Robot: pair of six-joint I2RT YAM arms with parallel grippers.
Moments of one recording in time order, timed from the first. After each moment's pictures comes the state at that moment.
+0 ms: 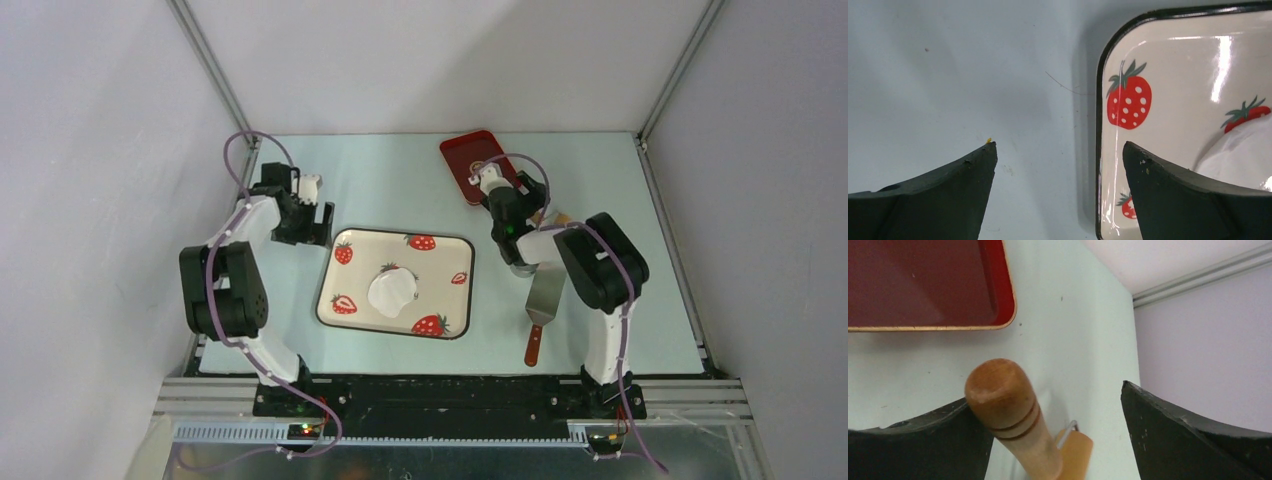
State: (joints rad) left arm 0.09 1.68 1.18 -0.67 0.18 0.22; right arm 0.48 2.01 1.00 0.69 0.76 -0.66
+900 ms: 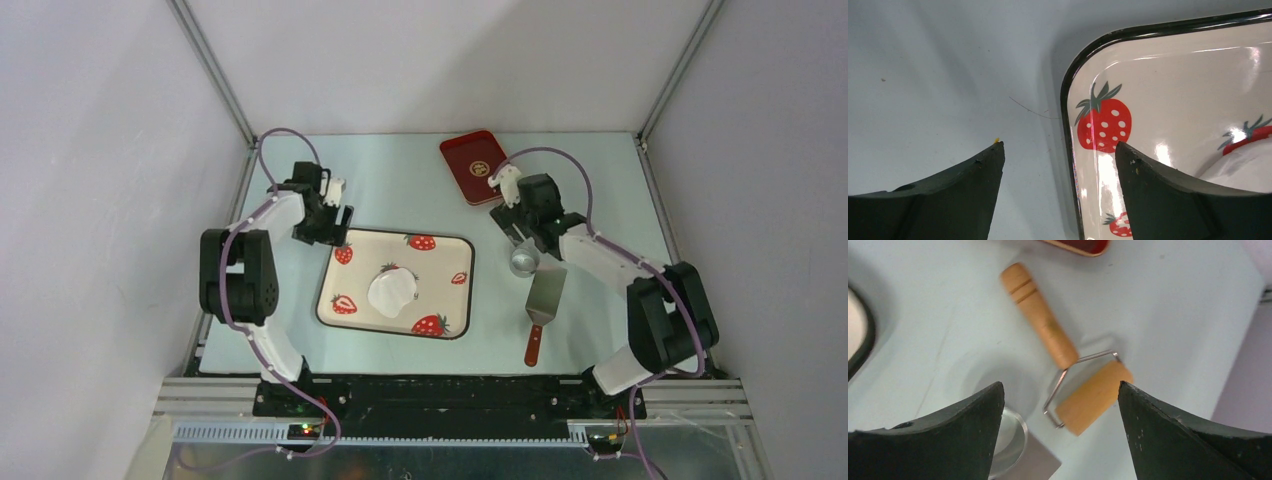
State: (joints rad) left arm -0.04 1.78 1.23 -0.65 0.06 0.17; right arm 0.42 1.56 1.01 -0.13 0.26 -0.39
